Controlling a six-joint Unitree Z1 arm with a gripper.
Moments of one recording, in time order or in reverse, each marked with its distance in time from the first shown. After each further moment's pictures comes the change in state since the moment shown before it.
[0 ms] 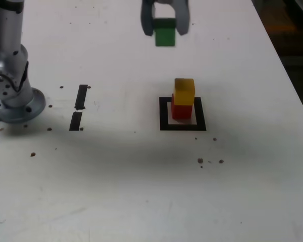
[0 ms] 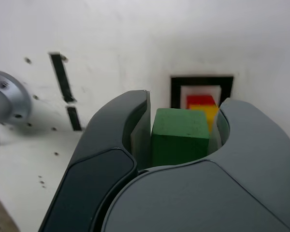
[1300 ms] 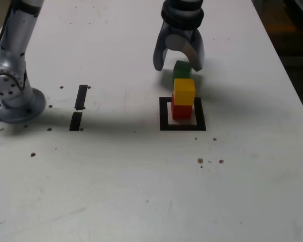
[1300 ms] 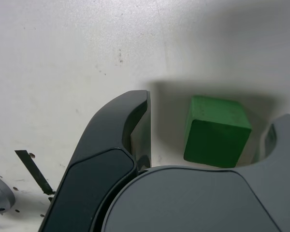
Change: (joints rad) arm 0.181 0.205 0.289 -0.425 0.073 0.334
